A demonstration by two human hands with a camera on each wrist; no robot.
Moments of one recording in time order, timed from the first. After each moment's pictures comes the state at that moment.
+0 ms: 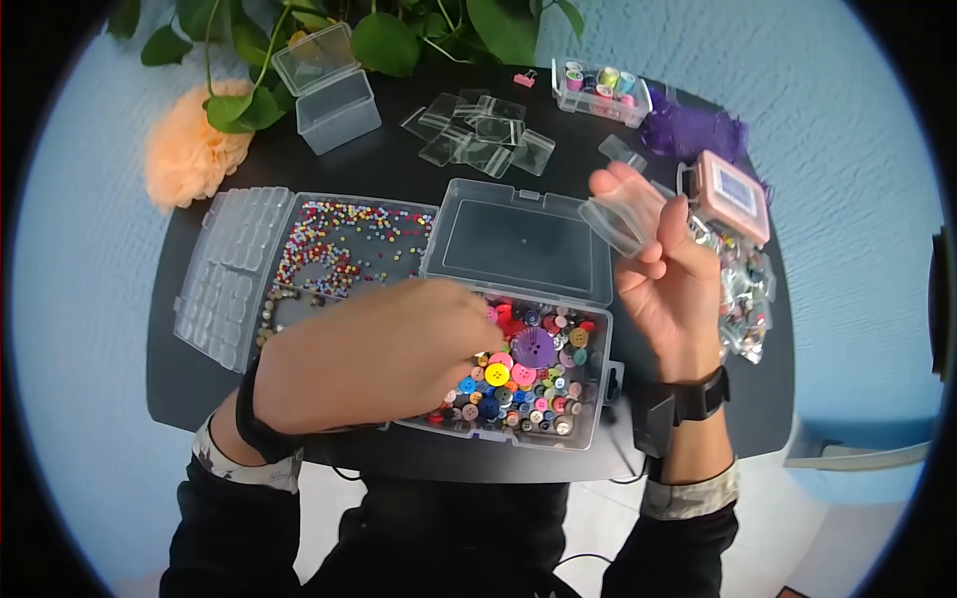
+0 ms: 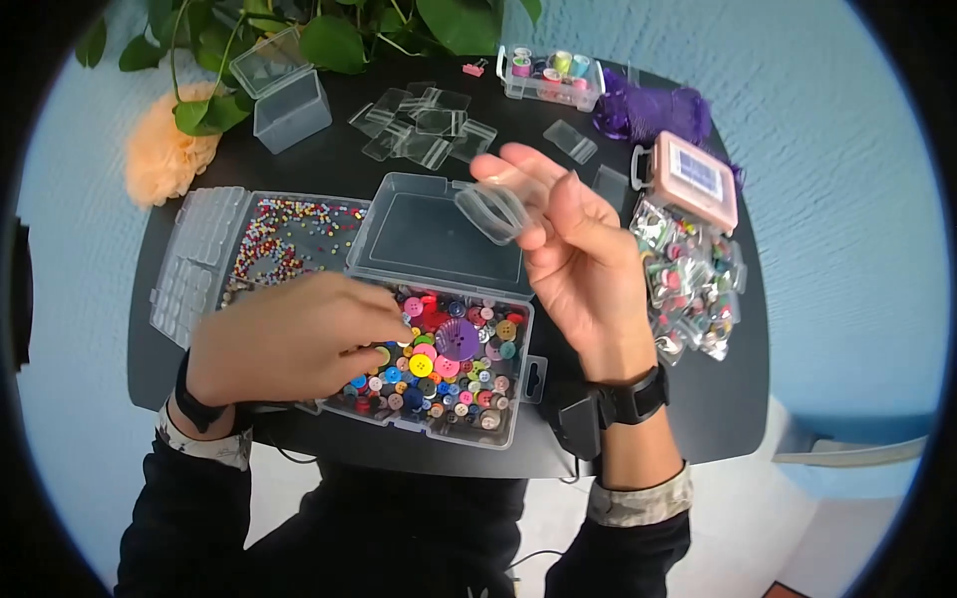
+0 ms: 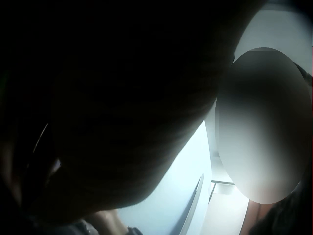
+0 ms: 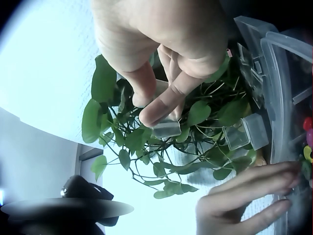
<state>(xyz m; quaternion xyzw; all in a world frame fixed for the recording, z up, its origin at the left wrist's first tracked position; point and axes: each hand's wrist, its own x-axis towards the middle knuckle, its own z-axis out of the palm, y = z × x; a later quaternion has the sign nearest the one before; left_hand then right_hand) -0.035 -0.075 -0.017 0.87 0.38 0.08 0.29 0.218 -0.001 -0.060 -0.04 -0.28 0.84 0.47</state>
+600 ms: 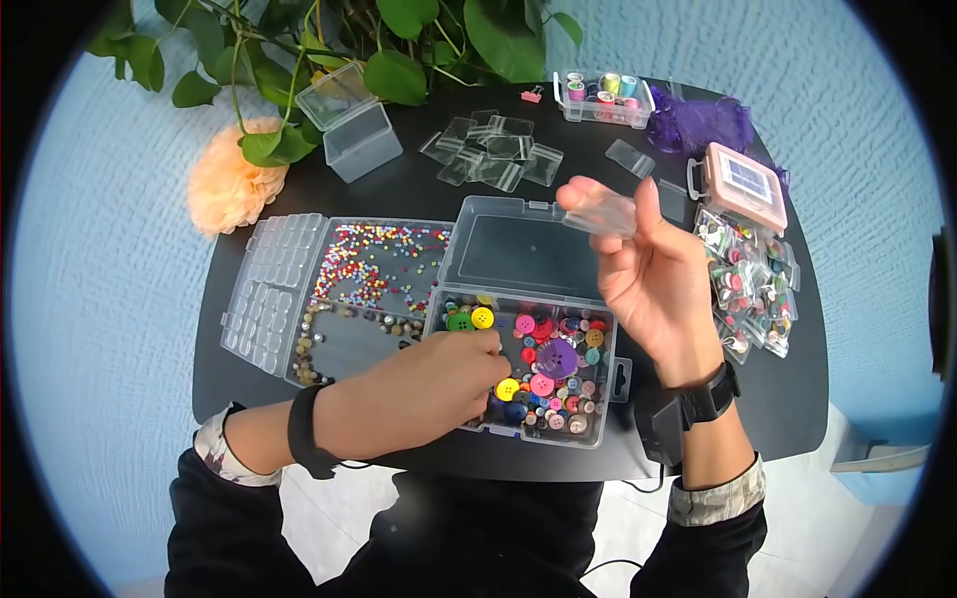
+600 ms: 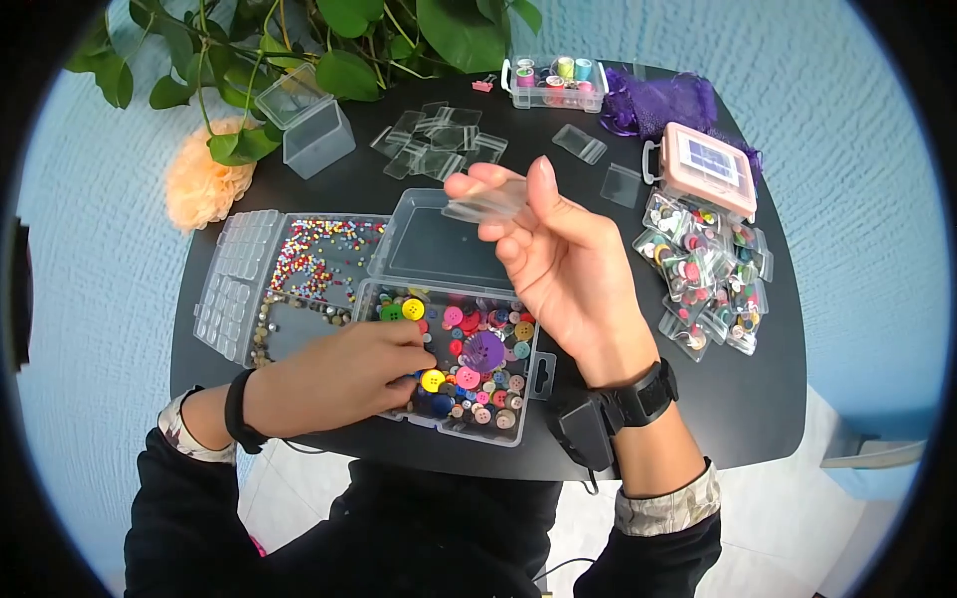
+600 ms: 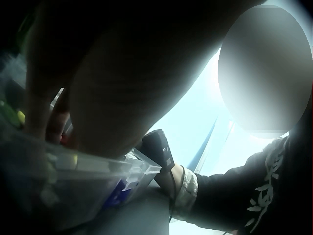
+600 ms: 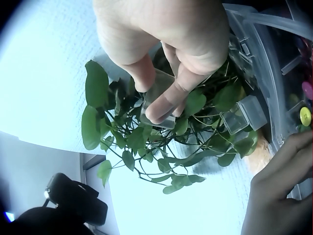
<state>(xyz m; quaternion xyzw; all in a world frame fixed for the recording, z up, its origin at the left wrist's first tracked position) -0.018 -0.101 -0.036 0.87 0.41 0.02 0.28 0.209 -0.006 -0.062 -0.02 -0.21 0.87 0.44</state>
